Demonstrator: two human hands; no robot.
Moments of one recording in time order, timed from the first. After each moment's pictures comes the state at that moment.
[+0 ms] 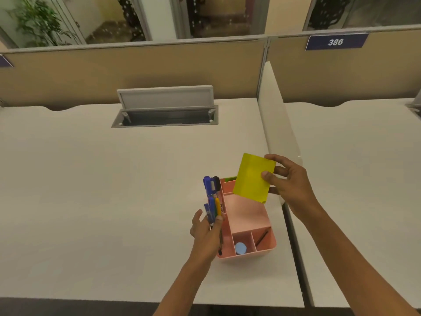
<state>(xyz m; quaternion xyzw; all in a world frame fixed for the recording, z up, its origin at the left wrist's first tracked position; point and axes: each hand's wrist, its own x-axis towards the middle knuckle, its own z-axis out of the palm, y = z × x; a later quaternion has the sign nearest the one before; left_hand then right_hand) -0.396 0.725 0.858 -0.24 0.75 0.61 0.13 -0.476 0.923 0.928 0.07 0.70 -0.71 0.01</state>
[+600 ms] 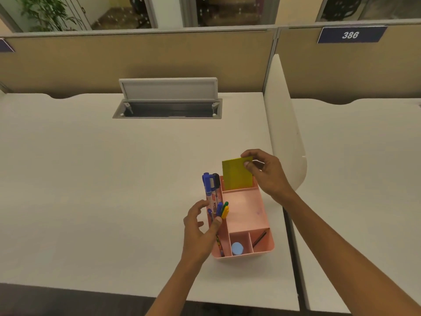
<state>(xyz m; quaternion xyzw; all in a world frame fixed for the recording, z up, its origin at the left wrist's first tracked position) -0.395 0.720 0.849 -0.22 0.79 0.58 0.05 -0.526 0.900 0.889 -0.06 0.79 -0.62 0.01</state>
